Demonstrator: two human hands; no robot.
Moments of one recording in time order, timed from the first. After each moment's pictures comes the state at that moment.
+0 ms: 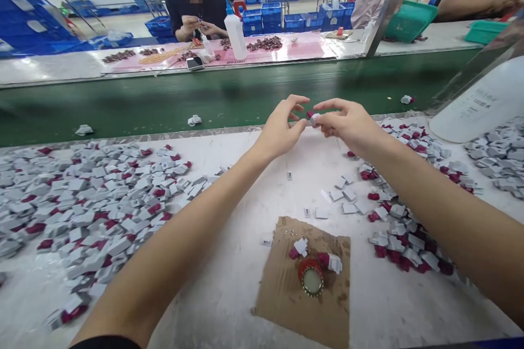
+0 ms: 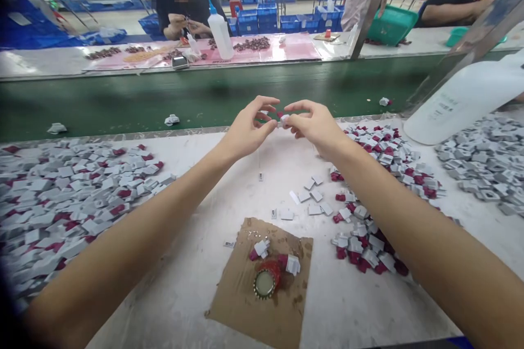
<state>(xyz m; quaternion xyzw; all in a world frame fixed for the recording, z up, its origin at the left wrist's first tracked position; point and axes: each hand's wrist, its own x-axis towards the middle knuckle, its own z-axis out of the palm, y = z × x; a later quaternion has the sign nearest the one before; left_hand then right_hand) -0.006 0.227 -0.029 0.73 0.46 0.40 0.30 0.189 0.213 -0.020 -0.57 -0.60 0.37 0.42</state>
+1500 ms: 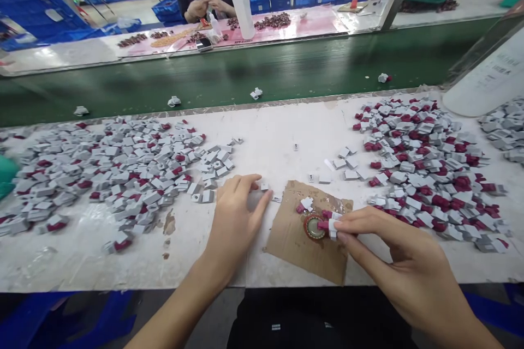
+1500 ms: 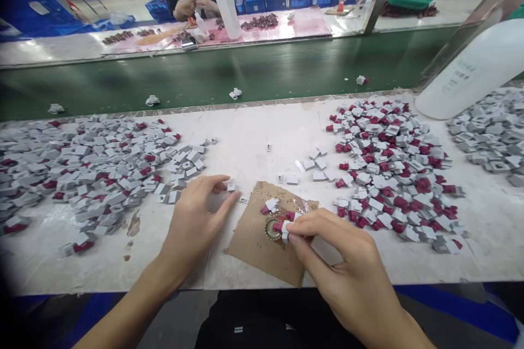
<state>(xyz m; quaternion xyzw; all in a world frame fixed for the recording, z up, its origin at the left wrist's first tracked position) -0.088 -0.006 -0.067 0.72 0.63 0.28 0.10 0.186 -0.063 -0.039 -0.49 -0.66 0.35 0.45</state>
